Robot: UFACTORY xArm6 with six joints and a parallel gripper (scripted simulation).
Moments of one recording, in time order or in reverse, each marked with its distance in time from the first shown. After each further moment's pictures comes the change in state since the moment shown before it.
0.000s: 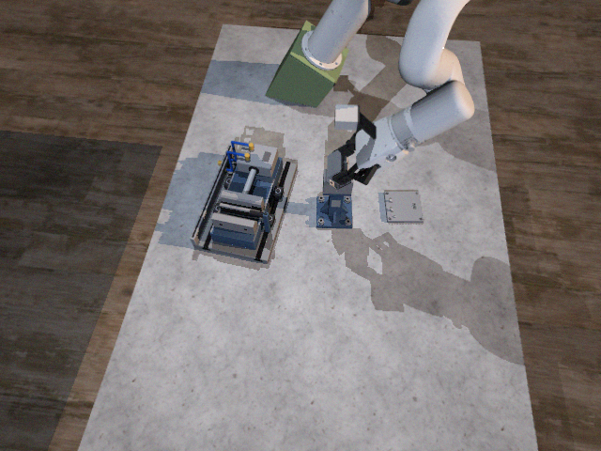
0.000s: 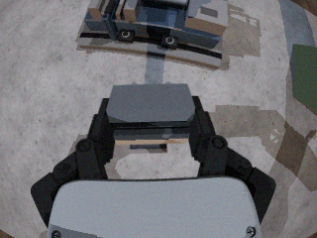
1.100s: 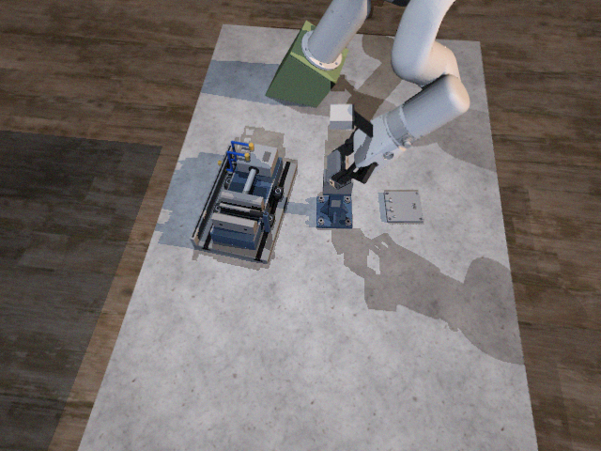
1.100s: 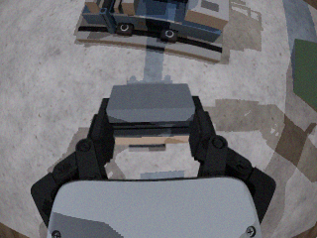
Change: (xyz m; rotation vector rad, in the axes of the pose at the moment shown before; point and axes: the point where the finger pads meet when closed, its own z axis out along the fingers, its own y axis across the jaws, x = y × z) arm 0.001 0.001 0.000 0.000 -0.064 0.001
